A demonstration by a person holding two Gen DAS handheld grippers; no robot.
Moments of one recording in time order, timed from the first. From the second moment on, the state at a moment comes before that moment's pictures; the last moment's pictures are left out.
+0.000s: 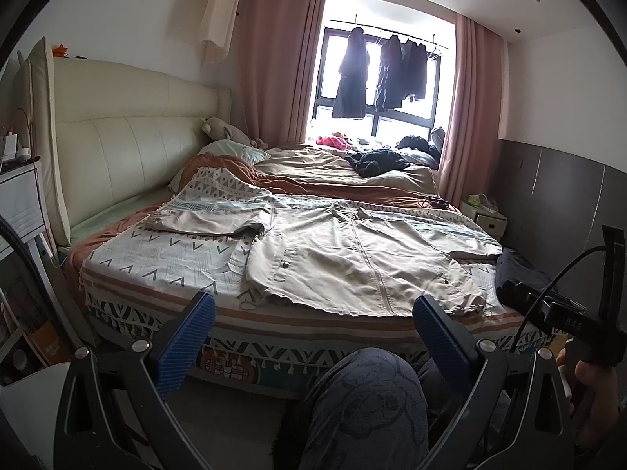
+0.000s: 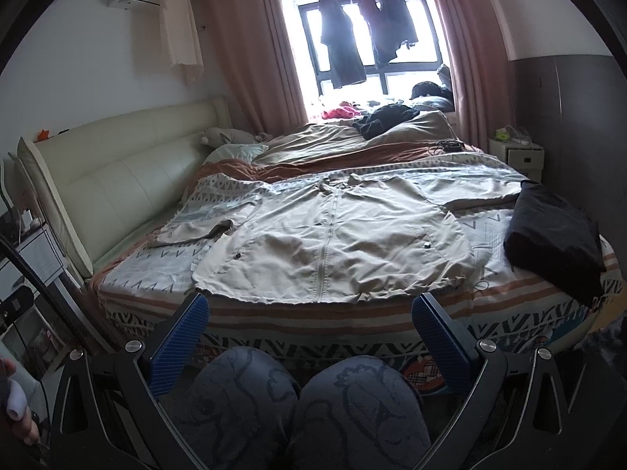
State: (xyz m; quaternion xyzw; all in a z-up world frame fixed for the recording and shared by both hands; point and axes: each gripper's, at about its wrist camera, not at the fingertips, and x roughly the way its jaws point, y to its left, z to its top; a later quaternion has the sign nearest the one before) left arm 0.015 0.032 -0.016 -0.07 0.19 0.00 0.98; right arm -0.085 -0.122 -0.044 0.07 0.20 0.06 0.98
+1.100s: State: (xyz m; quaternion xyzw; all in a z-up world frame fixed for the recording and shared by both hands) left arm 0.230 0.163 -0.075 -0.15 0.28 0.09 0.94; right arm 0.216 -0.073 -0.040 0.06 0.27 0.09 0.96
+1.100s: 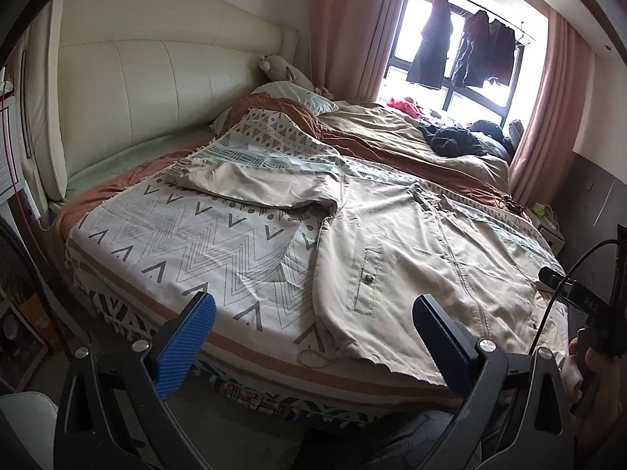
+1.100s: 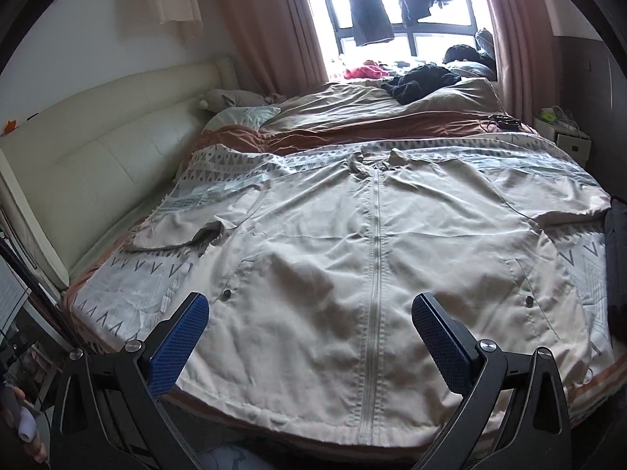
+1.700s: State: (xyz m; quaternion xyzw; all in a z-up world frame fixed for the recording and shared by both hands) left arm 0.348 0.262 -0.124 -0.24 0.32 0.12 0.91; right arm 0.389 -0.035 -0.068 0.11 0.31 0.12 0.94
